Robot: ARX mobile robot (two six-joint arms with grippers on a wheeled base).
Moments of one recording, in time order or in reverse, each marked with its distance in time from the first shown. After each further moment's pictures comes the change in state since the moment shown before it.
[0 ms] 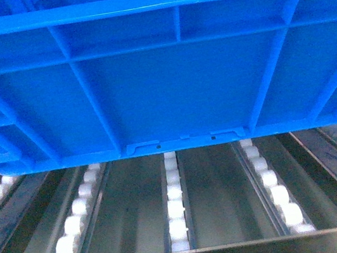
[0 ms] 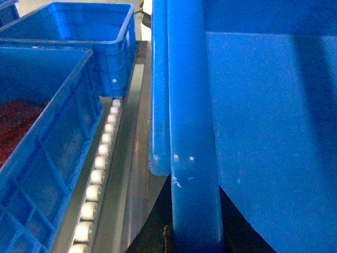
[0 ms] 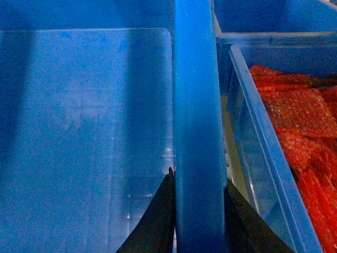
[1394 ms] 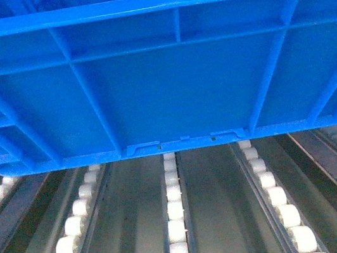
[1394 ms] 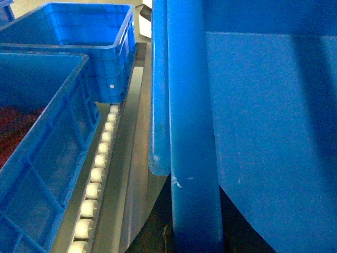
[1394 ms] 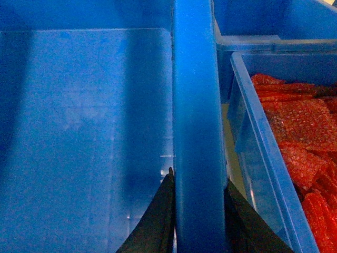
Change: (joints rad) left arm 0.000 0.005 0.000 -0.001 0.000 -0.001; right arm 0.000 0.003 0.000 0.000 0.000 0.000
